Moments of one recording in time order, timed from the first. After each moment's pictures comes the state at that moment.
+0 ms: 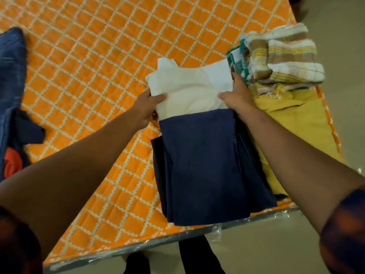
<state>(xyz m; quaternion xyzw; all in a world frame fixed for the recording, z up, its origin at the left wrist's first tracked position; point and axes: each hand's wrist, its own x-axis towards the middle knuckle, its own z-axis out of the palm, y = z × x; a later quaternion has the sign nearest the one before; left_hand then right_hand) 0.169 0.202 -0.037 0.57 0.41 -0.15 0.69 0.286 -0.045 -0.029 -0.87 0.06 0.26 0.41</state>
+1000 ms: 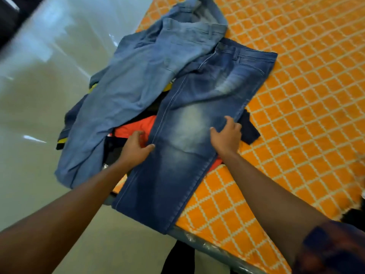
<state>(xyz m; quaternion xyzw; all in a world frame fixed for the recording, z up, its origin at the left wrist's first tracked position) -0.374 0.621 -0.008 0.68 0.60 0.01 0.42 -0.116 0.498 -0.016 -0.90 -0.19 0.27 0.28</state>
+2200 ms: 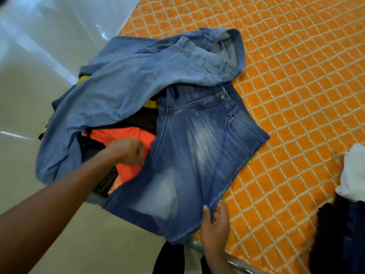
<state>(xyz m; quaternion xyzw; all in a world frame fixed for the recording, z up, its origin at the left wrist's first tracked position) -0.352 0.635 0.029 0.84 0.34 -0.35 0.24 -0.269 0.304 0.002 -0.85 -0.01 0.29 0.44</state>
